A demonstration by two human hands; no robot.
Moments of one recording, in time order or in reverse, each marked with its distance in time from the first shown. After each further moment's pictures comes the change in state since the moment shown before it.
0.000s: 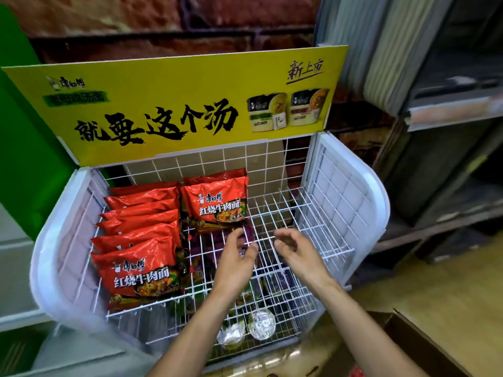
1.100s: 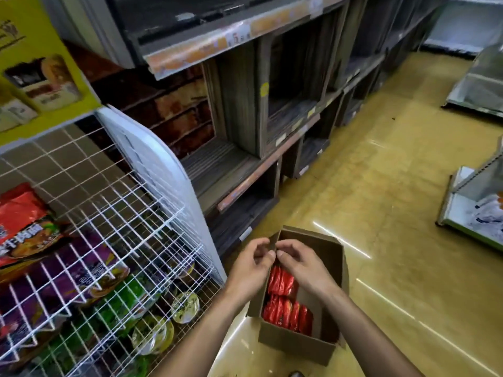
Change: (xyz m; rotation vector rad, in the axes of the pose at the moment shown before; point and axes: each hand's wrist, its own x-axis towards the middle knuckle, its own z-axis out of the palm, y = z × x) left_hand -0.133 0.000 0.281 0.227 -0.757 0.132; right_hand -0.223 0.180 -0.188 0.116 0.421 0.336
